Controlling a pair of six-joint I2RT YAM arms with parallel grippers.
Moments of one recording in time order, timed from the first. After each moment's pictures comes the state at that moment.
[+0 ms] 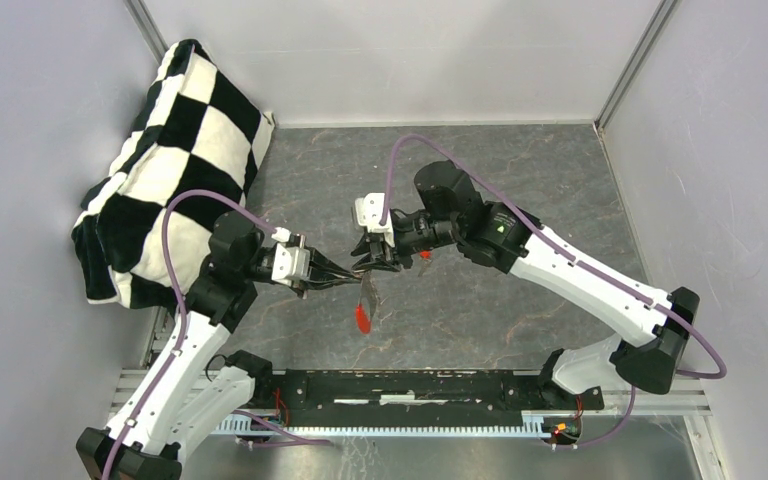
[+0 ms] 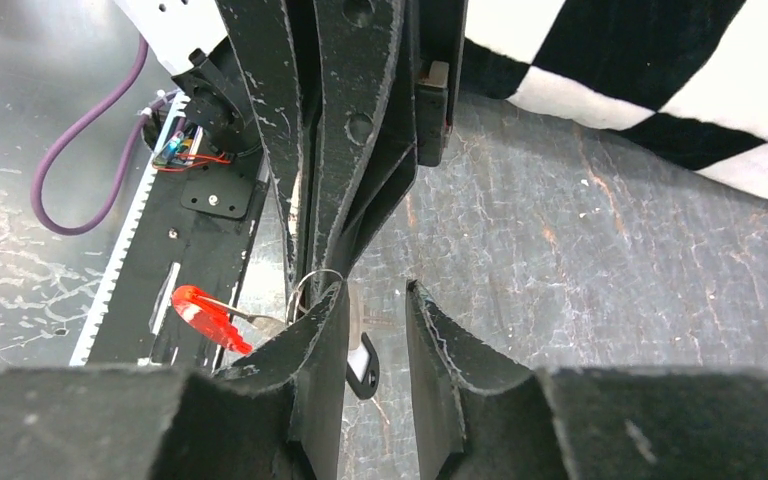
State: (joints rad) left arm -0.37 0.76 0.75 -0.14 1.29 0.43; right arm 0.96 1.40 1.46 -0.48 -0.65 -0.47
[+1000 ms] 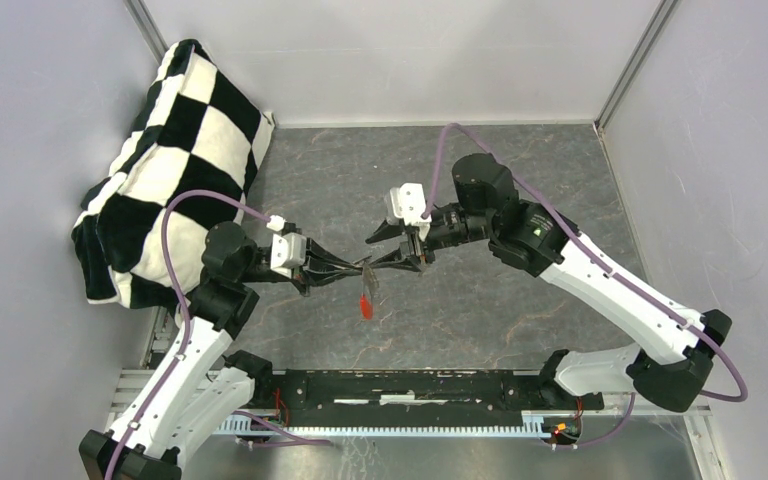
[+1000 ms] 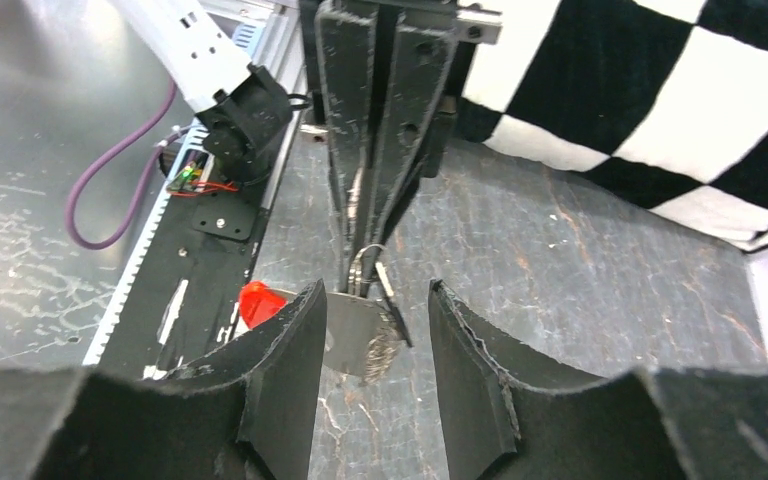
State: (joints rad) left arm -0.37 0.72 0.66 0.13 1.19 0.12; right arm 0.88 1.29 1.44 -0.46 -0.74 -0.45
